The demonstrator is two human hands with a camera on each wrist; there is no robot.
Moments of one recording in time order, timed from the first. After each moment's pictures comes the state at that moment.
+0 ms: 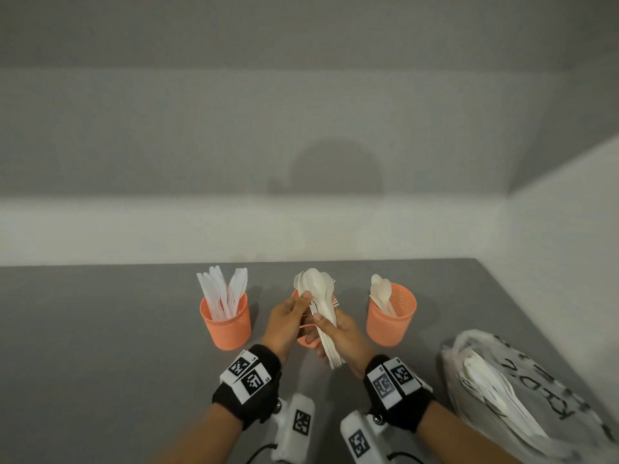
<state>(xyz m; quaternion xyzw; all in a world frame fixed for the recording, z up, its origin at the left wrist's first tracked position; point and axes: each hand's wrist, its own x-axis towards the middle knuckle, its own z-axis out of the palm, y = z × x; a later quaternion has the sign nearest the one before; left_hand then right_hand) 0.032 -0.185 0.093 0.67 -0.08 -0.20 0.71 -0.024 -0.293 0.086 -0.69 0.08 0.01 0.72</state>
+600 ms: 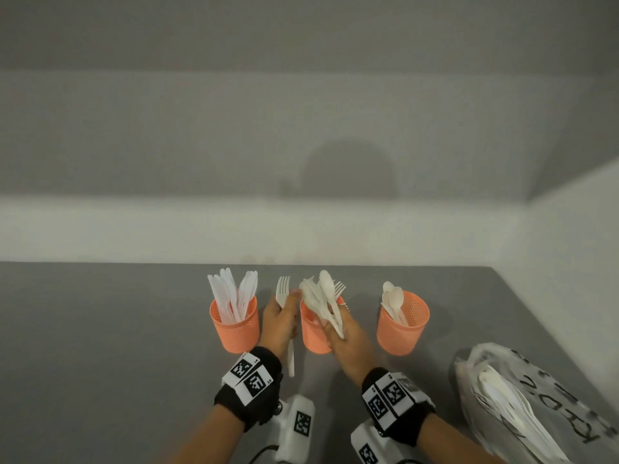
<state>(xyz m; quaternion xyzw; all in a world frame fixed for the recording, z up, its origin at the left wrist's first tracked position) 0.039 -0.173 0.104 0.66 -0.02 -0.10 0.75 -0.006 -0.294 0.055 -0.83 0.08 -0.11 0.54</state>
